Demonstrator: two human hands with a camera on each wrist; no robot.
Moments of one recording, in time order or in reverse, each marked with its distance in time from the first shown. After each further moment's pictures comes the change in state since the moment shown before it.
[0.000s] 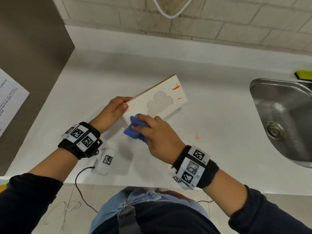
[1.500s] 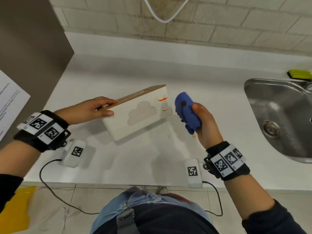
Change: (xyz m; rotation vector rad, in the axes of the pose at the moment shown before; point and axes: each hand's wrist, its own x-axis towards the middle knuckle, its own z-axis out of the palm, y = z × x) left_hand -0.013 0.027 -0.064 0.318 -0.342 -0.195; right_hand -0.041 0.060 -0.060 1.172 0.503 0.750
